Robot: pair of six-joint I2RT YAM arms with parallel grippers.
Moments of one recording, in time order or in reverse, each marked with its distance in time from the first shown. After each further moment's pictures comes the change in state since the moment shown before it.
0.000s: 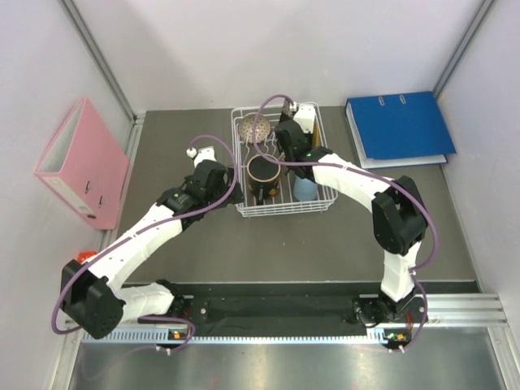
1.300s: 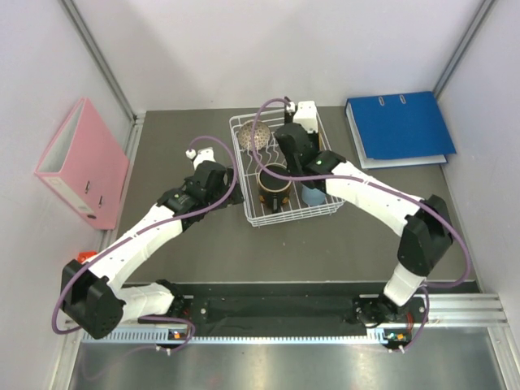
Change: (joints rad) left arm 0.000 0.000 -0.009 0.002 -0.005 -0.022; right arm 0.106 -0.210 -0.043 -0.137 0.213 -0.162
